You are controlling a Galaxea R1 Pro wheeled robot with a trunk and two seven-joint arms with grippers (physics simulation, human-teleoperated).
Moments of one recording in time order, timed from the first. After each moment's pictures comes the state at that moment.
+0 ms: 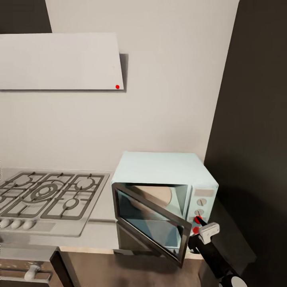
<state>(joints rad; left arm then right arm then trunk) 0.00 0.08 0.00 -0.09 0.00 -0.06 0.00 -0.04 -0.08 0.03 -1.31 0.01 -0.25 0.27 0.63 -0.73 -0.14</state>
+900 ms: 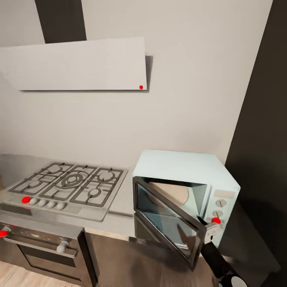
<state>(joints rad) 0.00 0.07 0.00 -0.09 0.00 -0.06 0.00 -0.04 -0.08 0.03 -1.31 0.01 -0.26 0.26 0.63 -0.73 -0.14</state>
